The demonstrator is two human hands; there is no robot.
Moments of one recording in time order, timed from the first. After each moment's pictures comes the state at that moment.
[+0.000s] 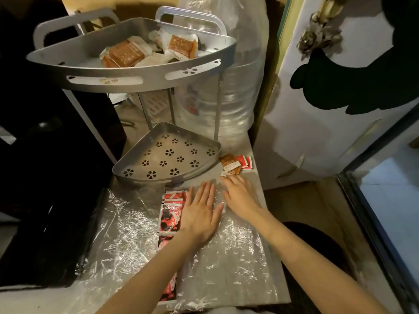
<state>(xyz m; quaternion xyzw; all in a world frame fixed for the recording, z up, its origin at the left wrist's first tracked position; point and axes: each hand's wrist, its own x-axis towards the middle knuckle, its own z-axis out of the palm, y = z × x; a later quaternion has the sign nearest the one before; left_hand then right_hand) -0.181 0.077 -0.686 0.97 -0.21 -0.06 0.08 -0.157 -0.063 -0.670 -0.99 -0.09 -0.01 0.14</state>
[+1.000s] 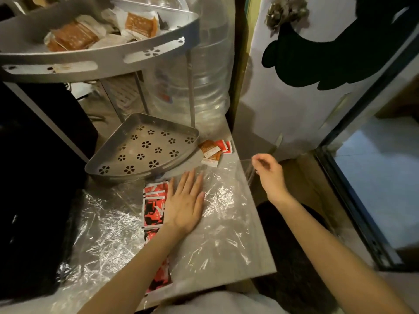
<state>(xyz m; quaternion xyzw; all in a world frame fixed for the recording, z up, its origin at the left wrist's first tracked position) -0.182 0.085 -0.692 0.96 -0.25 -0.02 0.12 -0.188 -0.144 -0.658 -0.75 0.24 -0.11 0.60</state>
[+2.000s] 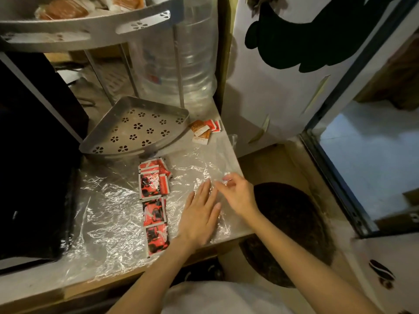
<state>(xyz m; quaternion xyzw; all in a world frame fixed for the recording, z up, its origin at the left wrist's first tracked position) -0.281 0.071 -0.709 0.93 -0.31 -0.10 0.16 -0.284 -0.064 -0.669 -0.82 0.22 -0.03 0.52</state>
